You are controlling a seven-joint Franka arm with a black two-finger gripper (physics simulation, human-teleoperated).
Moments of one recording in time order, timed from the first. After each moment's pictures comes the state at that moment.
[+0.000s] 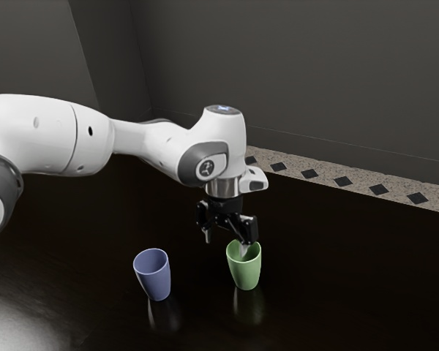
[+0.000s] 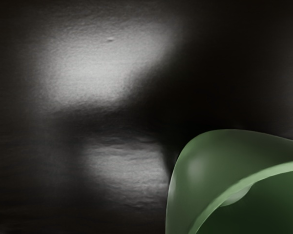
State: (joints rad) arm -0.21 0.42 -0.13 -1.75 0.01 2.03 -0.27
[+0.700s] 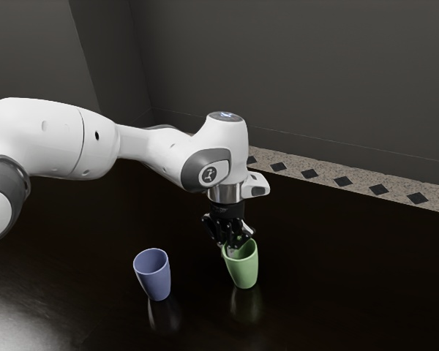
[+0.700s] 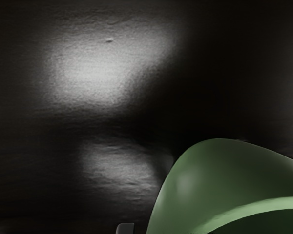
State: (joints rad) arm -0.21 0.45 -0.13 -1.75 0.02 2.05 -0.29
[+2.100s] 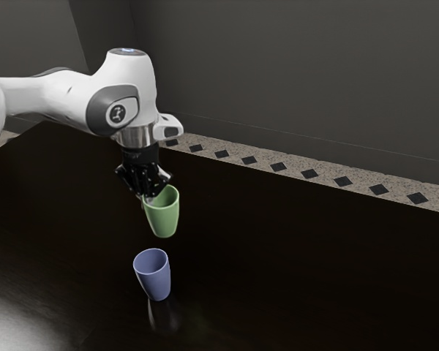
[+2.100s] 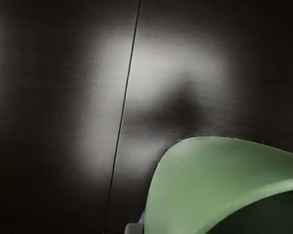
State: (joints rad) arm -0.20 0.02 0.11 -1.98 0.03 1.89 -0.27
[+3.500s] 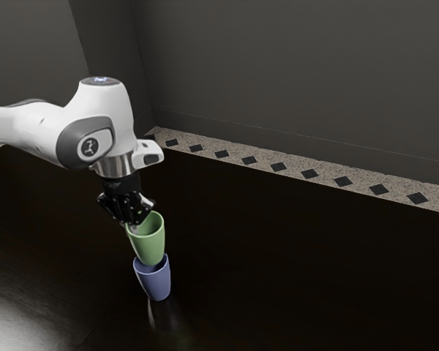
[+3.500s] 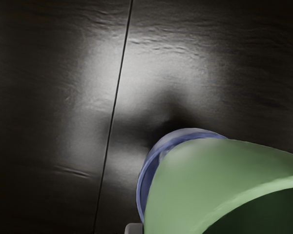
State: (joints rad) arm -0.24 -0.15 0.14 -2.26 0.03 2.03 -0.29
